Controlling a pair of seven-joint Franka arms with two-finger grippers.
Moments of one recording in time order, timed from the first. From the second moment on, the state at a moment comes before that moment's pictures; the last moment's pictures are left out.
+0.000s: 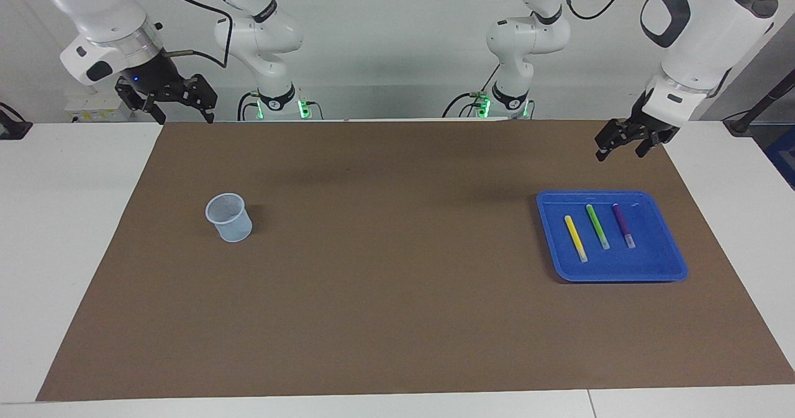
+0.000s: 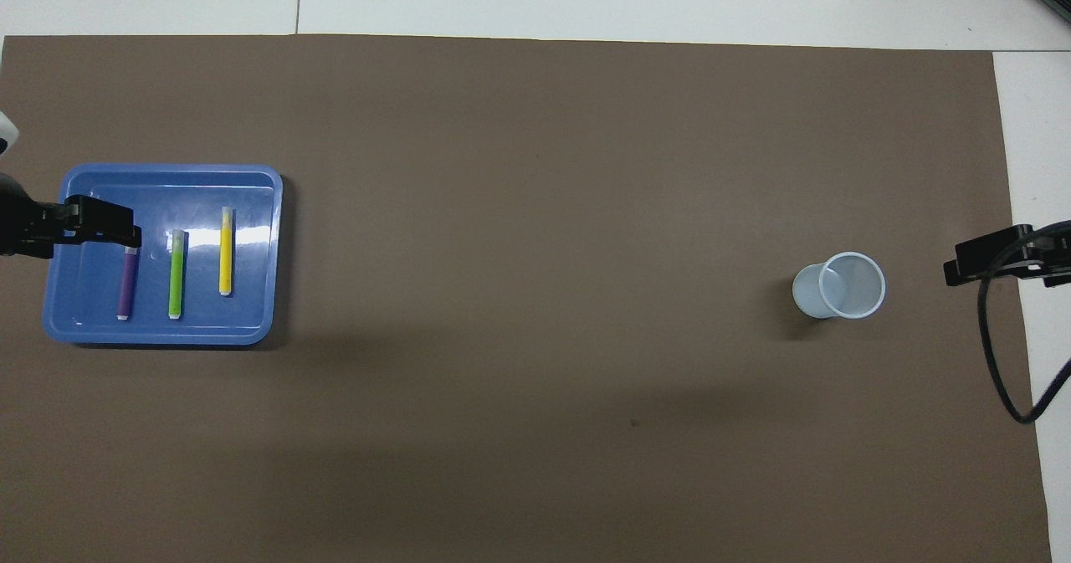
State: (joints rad) left arm 0.01 -0.03 0.01 -1.76 -0.04 1.73 -0.03; right arm 0.05 -0.04 -0.09 -1.55 0.04 1.42 -0.01
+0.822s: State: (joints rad) left arm 0.03 0.06 0.01 -1.87 -0.08 1.96 0.04; right arm 0.07 -0.05 -0.09 -1.62 0.05 1.46 -0.01
